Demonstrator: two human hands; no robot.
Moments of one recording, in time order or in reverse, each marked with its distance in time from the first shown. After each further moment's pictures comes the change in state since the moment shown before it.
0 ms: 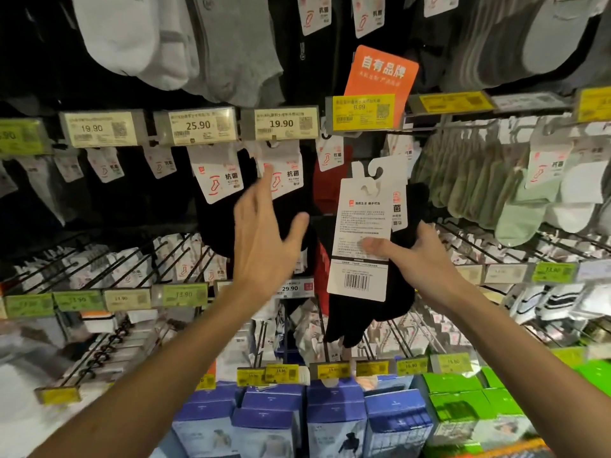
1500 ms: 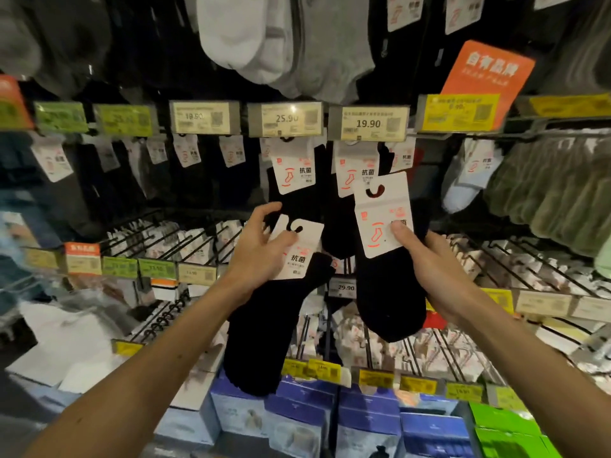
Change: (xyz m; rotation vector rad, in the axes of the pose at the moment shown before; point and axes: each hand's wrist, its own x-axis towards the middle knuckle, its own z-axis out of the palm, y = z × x) left_hand -0.009 -0.067 -0.069 -0.472 -0.085 -0.536; right_hand 0.015 -0.001 0.072 0.116 -0.076 0.229
